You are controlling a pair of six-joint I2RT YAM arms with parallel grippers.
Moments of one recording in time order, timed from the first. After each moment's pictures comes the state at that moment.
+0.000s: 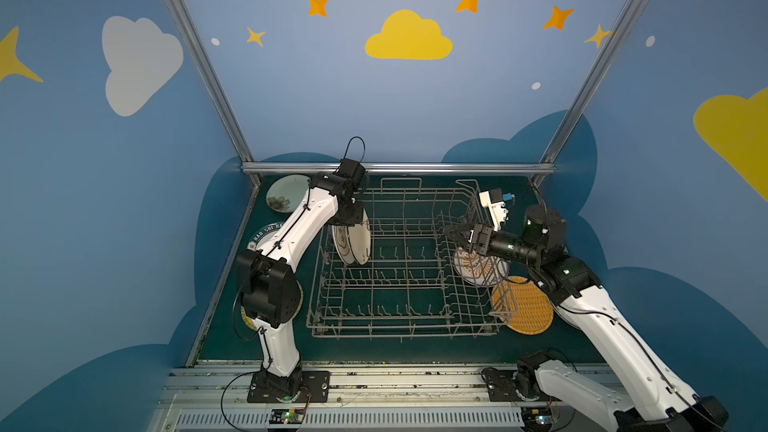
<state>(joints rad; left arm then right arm) -0.36 1.85 1.80 -1.15 -0.12 -0.32 0.42 0.98 0.99 -0.31 -0.70 0.67</state>
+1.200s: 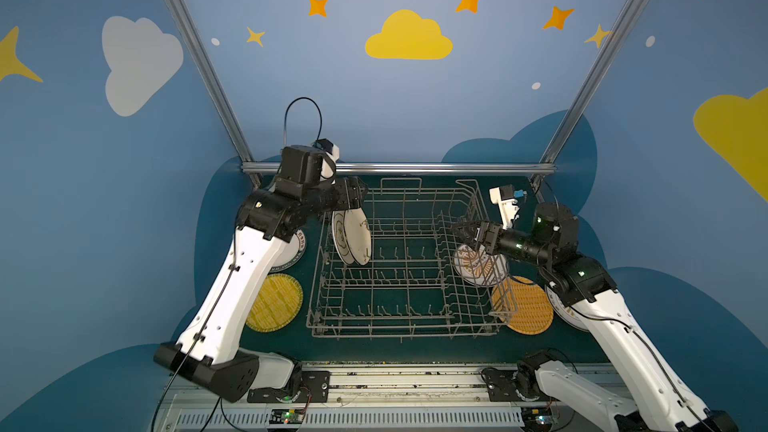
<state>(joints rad) -0.35 1.31 1.71 -0.91 0.21 -0.42 0.38 0.96 1.08 -0.47 -0.59 0.57</state>
